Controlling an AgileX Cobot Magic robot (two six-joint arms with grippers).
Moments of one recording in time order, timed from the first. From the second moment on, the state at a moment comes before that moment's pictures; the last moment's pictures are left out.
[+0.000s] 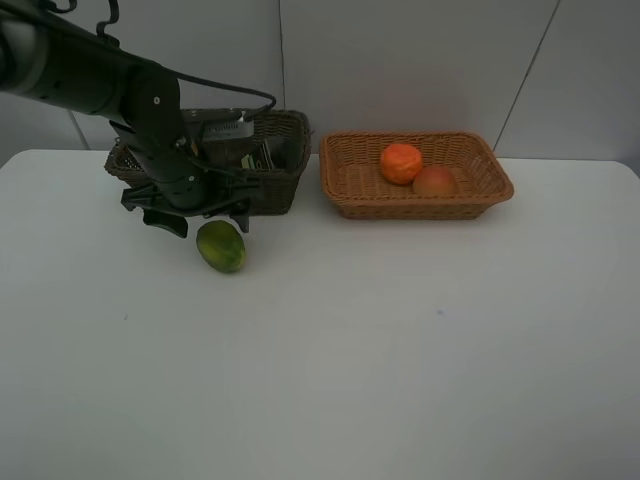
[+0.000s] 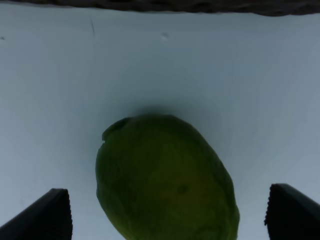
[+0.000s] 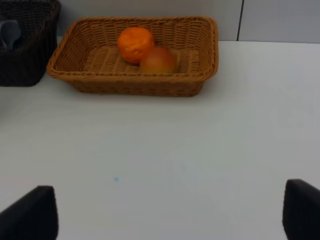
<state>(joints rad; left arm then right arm) -0.45 1.96 -1.17 0.12 0.48 -0.60 0.12 0.00 -0.52 -0.01 1.06 0.04</state>
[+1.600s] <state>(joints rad) -0.46 2.03 -1.22 0.11 0.59 -0.56 0.12 0.00 -0.52 -0.01 1.06 0.04</state>
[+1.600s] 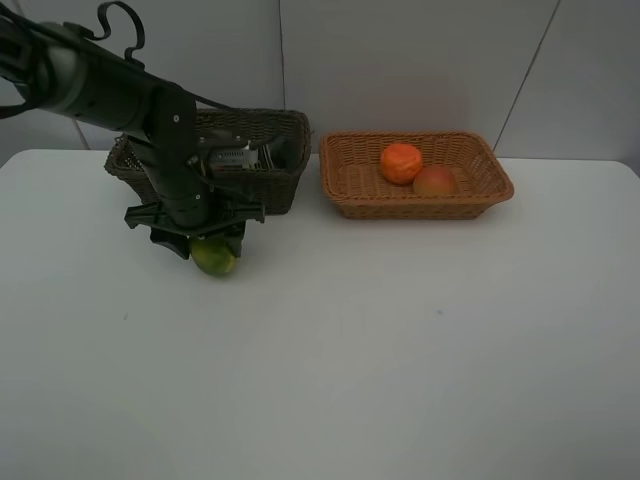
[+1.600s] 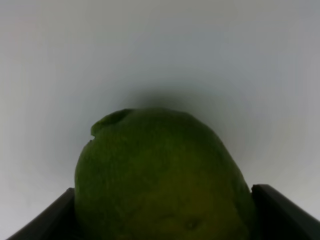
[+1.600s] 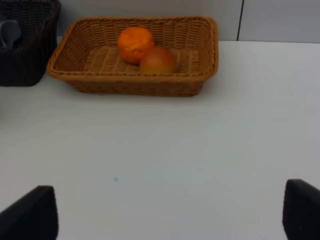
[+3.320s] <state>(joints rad) -0.75 2.48 -2.09 0.26 0.52 -0.17 0.12 0.00 -0.52 -0.01 1.06 0.04</state>
